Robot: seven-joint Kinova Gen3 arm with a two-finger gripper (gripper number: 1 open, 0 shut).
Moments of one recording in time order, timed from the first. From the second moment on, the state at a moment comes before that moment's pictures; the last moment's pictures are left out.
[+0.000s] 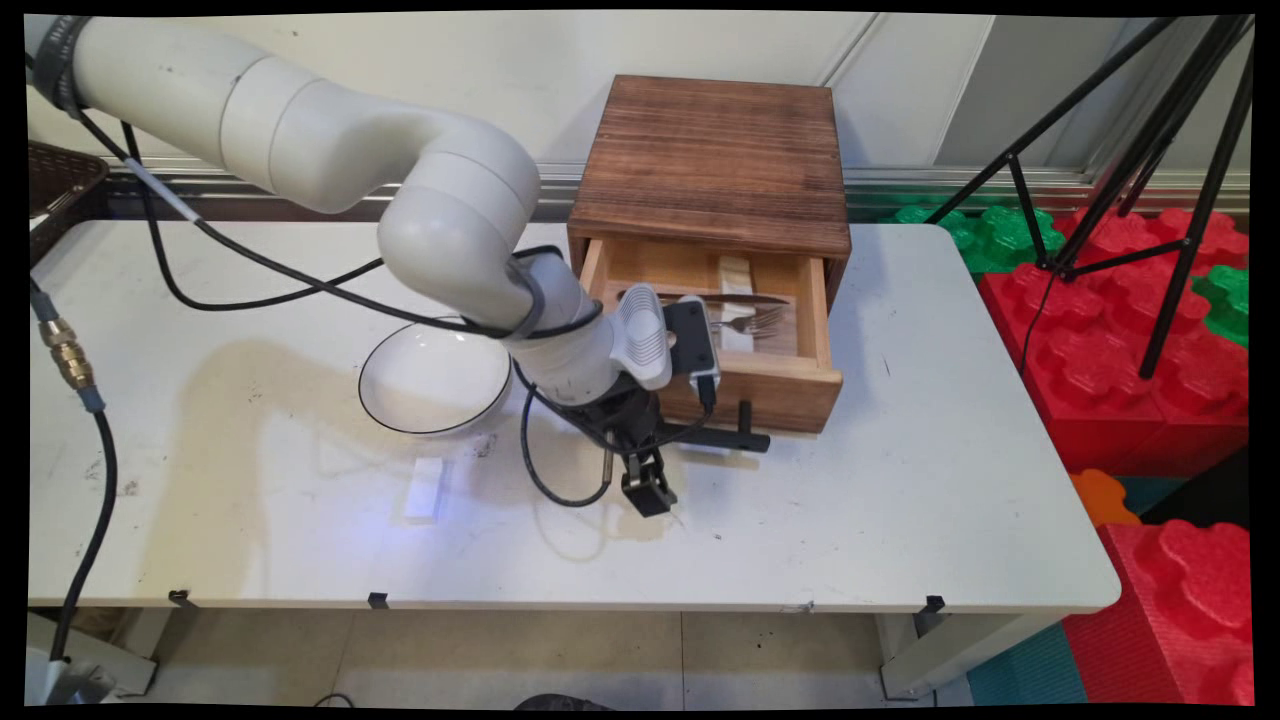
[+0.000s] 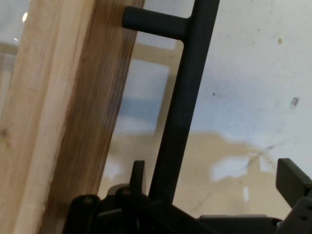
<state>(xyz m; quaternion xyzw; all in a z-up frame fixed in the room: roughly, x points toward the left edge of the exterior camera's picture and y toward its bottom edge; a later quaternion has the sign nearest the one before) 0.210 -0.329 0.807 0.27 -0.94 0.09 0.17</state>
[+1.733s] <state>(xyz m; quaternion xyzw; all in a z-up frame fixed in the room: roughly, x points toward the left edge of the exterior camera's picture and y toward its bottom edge) 0.194 -0.257 0.817 0.25 -0.95 0.09 0.15</state>
